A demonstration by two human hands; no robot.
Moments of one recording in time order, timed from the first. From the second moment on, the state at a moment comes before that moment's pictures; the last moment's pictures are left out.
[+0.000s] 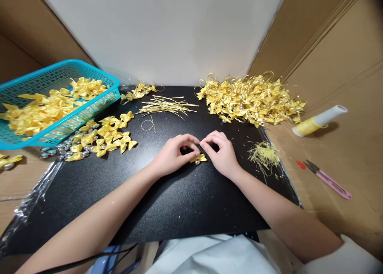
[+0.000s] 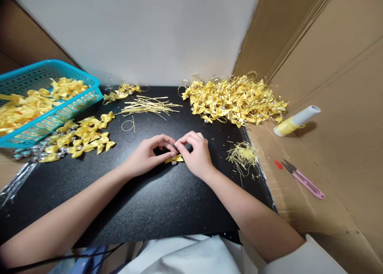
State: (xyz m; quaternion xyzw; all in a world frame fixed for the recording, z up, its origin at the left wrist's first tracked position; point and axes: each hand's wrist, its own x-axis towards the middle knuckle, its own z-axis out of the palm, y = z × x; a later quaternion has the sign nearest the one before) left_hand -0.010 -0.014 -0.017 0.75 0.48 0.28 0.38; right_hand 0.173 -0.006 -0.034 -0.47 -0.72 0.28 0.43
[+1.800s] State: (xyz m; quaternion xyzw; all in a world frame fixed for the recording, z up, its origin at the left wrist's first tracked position) left_hand -0.008 -0.007 -0.014 0.74 0.45 0.27 0.42; right_hand 0.180 0.005 -0.038 -0.49 -0.66 0.29 0.49
